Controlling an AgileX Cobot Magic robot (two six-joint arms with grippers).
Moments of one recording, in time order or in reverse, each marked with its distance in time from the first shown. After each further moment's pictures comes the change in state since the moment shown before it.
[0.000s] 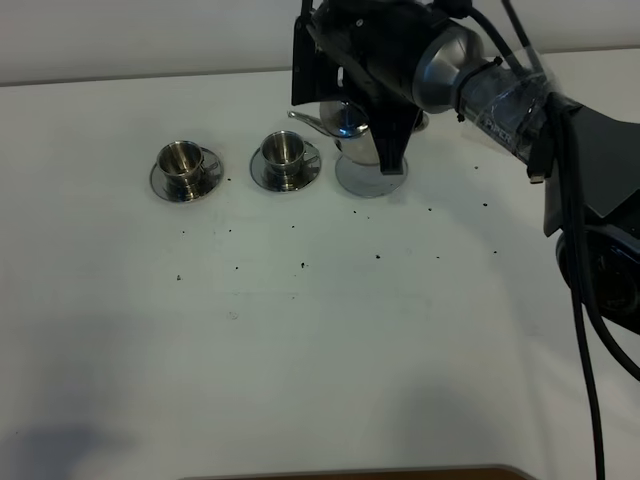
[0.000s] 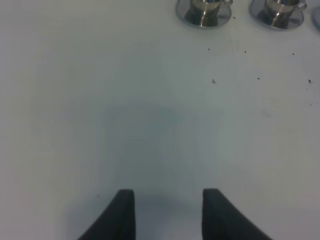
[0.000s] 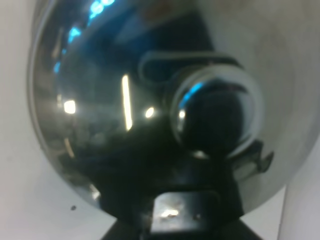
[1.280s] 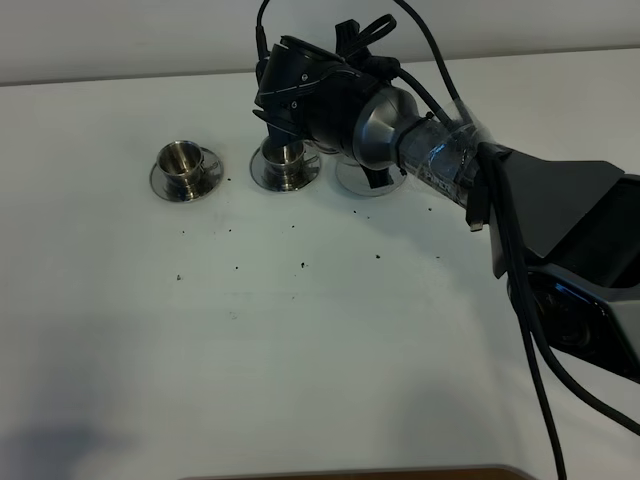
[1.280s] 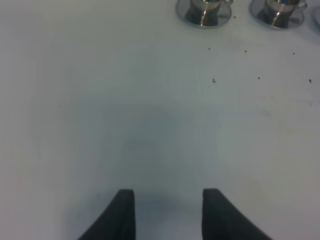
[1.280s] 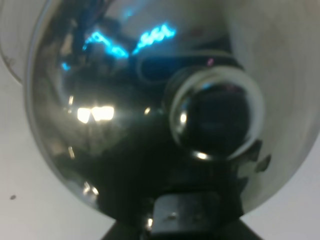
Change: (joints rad) left arm 0.000 0.000 0.000 0.000 0.000 0.001; right arm 0.110 0.066 0.006 -0.300 -0.005 0.034
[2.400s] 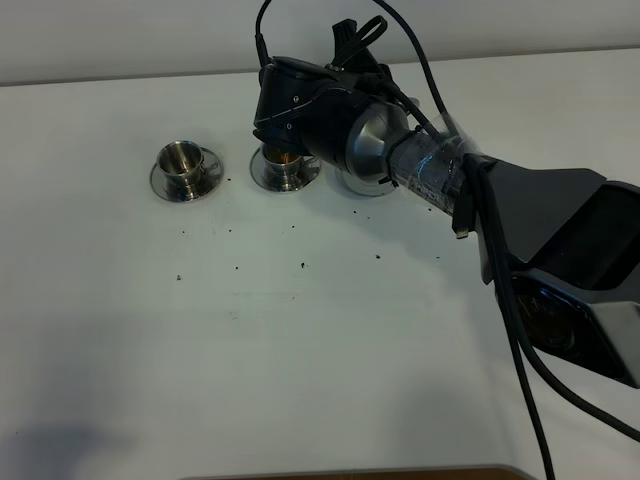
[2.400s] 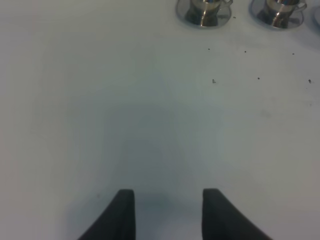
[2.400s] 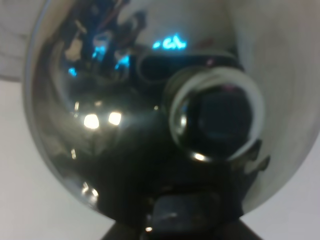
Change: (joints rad) left arm 0.000 0.000 0.000 0.000 0.000 0.000; right arm 0.004 0.040 0.000 -0.122 -0.003 0.016
